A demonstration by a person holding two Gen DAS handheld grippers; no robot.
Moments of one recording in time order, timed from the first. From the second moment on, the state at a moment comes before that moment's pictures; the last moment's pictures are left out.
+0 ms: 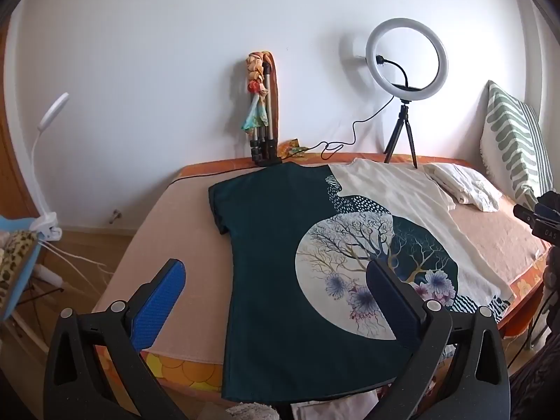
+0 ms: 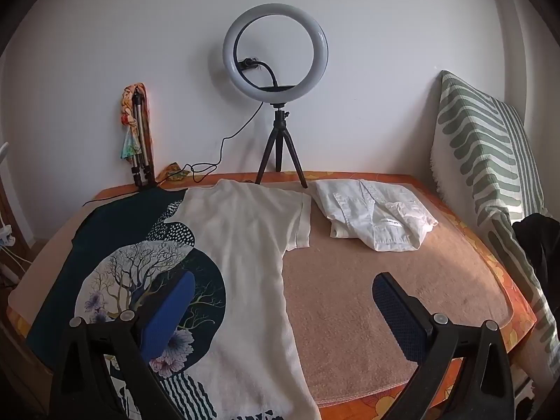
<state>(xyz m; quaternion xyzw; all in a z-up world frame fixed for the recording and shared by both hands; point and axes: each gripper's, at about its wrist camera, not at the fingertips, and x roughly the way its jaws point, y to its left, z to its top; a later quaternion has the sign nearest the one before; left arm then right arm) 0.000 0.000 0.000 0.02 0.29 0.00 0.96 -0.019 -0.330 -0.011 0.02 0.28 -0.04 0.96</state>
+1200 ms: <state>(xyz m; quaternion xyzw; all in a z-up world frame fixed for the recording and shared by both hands) -0.010 0.008 0.012 0.01 0.26 0.01 0.96 -0.021 -0.327 -0.008 0.00 0.28 -0.05 0.96</state>
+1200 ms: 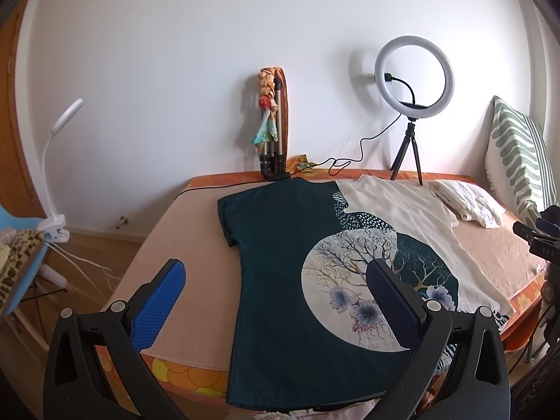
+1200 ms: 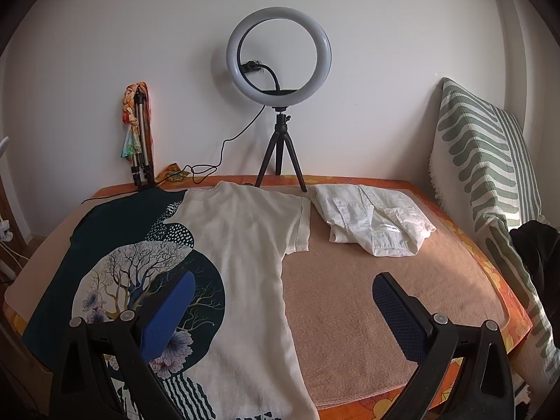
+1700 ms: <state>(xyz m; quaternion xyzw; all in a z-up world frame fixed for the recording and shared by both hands) -0.010 0.006 0.014 0.01 0.26 0.01 0.97 -0.021 -0.328 -0.009 0.00 0.28 -0.05 0.96</state>
